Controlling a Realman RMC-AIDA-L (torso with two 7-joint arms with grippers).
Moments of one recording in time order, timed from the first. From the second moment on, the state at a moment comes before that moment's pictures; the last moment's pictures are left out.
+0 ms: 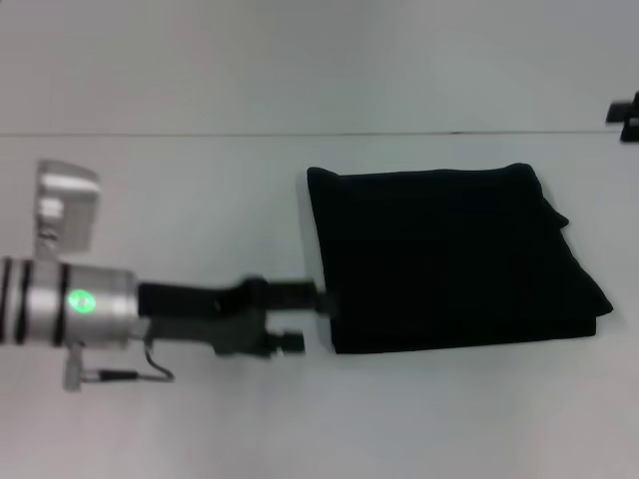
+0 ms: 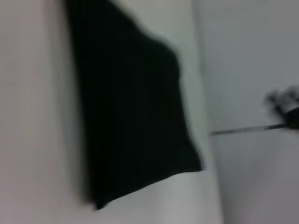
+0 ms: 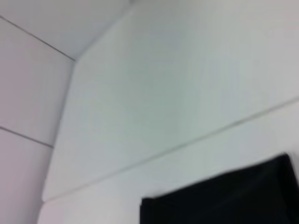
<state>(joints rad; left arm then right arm) -0.67 -2.08 0.67 0.54 2.16 1.58 -2.51 0.74 1.79 -0.52 -0.68 -2.25 -1.44 2.62</state>
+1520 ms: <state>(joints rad) -0.78 -2.15 0.75 0.35 2.17 1.12 -2.51 0.80 1.73 -0.53 -0.67 -2.23 -1.47 2.67</state>
